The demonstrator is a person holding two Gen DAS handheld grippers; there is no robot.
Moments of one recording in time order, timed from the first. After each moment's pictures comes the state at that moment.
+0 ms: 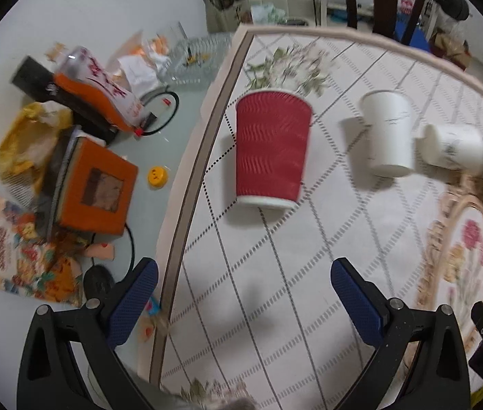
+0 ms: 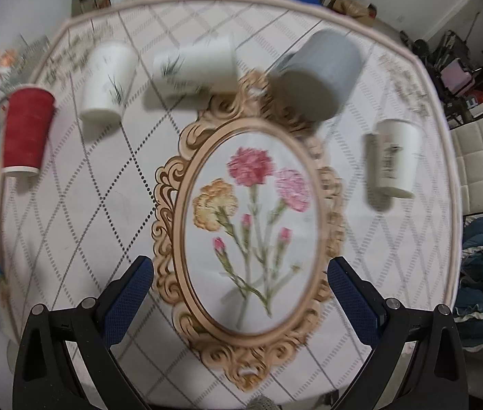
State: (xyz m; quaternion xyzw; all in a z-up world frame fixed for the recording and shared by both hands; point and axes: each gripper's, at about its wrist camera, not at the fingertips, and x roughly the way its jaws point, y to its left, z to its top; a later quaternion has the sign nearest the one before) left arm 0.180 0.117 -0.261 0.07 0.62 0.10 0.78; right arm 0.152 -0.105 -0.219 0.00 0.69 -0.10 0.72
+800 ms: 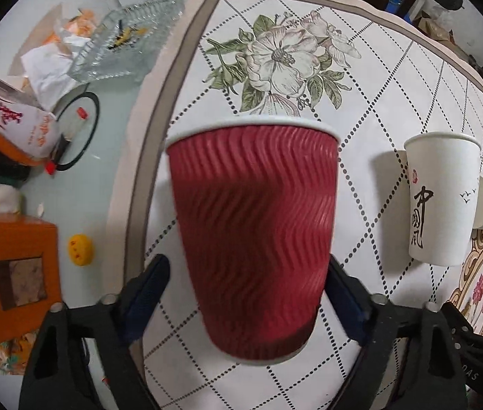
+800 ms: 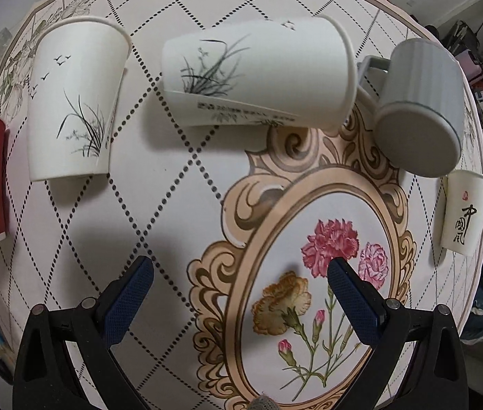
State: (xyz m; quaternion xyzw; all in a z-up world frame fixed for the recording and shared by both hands) left arm 0.291 0.132 -0.337 0.02 0.68 0.01 0.73; right arm 0.254 -0.072 -0.315 0.00 0.73 -0.11 0.68
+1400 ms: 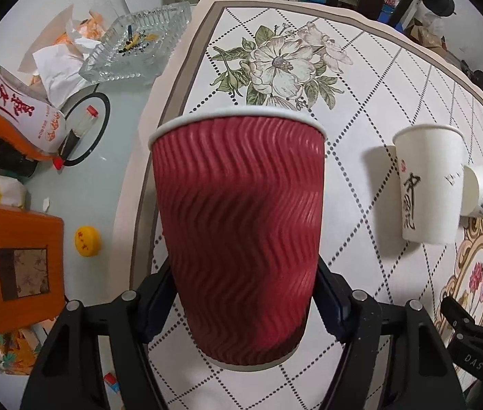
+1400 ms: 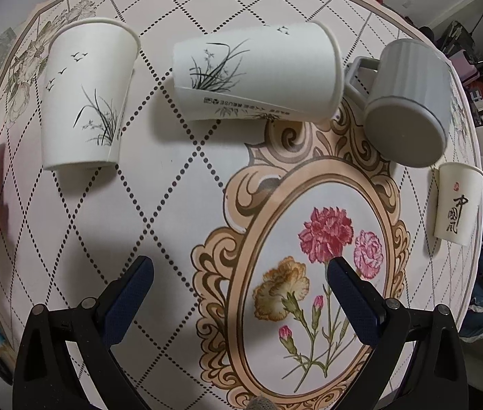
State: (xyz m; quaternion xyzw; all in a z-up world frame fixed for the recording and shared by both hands) left arm 0.264 0.148 -0.316 0.01 0.66 0.00 0.76; right arm 0.235 -0.070 -0.305 0.00 0.72 -0.12 0.68
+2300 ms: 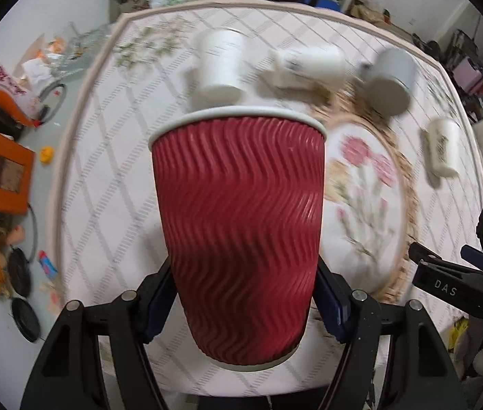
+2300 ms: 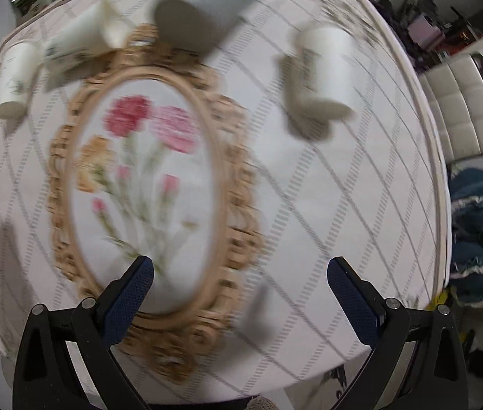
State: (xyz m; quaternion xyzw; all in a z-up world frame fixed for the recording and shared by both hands) left arm 0.108 -0.022 -0.255 0.03 0.66 -0.07 0.75; right arm 0.071 -0.210 -0.251 0.04 0.71 -0.18 0.68
